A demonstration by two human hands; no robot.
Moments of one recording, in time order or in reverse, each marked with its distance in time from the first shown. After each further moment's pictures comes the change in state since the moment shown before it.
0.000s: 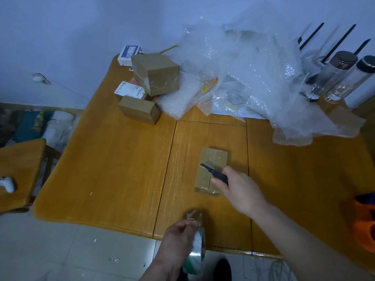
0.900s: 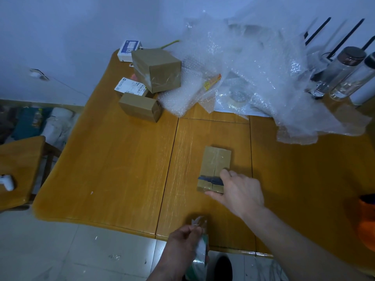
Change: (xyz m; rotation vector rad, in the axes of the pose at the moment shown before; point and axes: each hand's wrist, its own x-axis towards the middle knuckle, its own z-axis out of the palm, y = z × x) left_hand 0.003 -0.011 -0.005 0.050 -0.095 0.036; right_hand 0.005 -0.006 0.023 -0.512 0.144 -0.037
